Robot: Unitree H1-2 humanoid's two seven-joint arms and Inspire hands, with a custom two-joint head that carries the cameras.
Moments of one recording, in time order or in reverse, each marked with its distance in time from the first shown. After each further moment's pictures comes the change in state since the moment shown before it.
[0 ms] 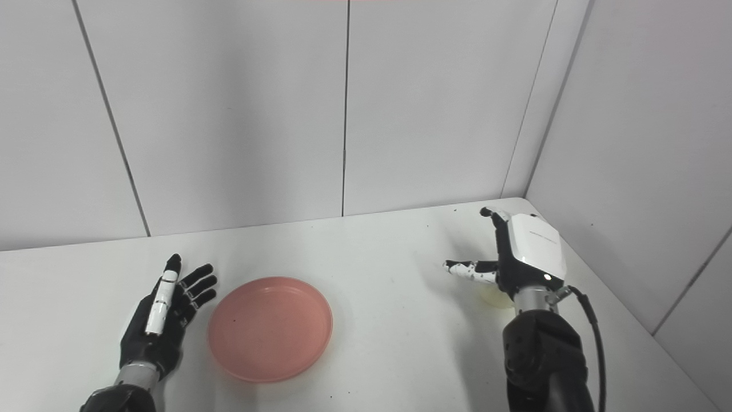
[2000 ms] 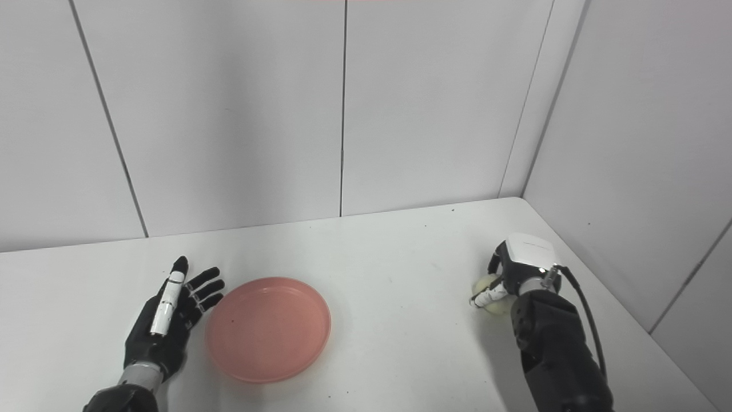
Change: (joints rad) left arm 0.006 -0.003 -0.022 -0.040 -0.002 0.065 0.002; right arm -0.109 -0.185 0.131 0.412 0.008 0.001 0.086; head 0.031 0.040
